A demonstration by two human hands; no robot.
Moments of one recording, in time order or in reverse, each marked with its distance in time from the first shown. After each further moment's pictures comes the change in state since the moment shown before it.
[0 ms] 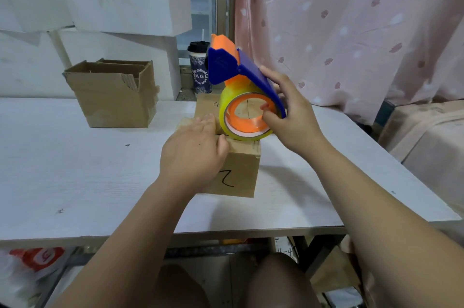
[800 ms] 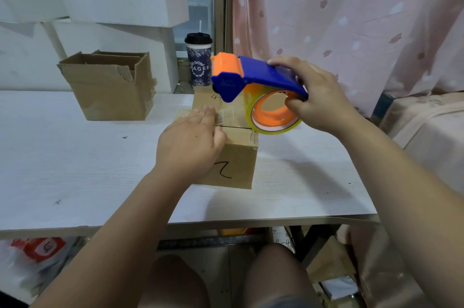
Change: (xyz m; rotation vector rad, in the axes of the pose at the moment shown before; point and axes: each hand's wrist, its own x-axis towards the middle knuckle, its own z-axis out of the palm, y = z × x) left_hand -0.001 0.000 0.002 0.010 -0.013 0.019; right_hand 0.007 0.004 -0.053 -0.381 -0.103 -0.124
